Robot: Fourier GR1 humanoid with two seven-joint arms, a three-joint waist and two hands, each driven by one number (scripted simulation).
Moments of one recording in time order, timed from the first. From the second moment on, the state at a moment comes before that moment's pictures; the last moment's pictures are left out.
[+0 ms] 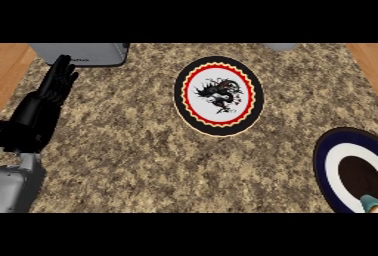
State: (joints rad) left arm -0.25 0.40 -0.02 -1.60 0.16 0.05 0.08; right arm 0.70 -0.21 -0.38 -1.73 0.45 -0.36 -0.72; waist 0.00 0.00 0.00
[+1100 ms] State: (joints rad) left arm -0.26 0.34 0.04 -1.62 0.12 -0.02 0.12; right arm 0.37 -0.27 -0.44 -1.44 0.68 -0.31 -0.55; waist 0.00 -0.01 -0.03
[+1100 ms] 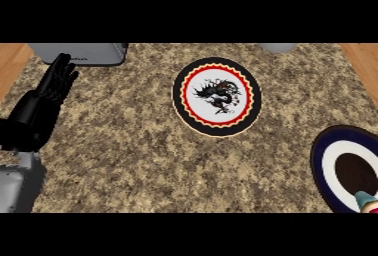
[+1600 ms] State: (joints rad) left arm -0.28 0.32 0.03 -1.61 0.09 -0.02 0.10; right arm 0.21 -0.36 -0.45 -1.31 0.77 -0.30 -0.52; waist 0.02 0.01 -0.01
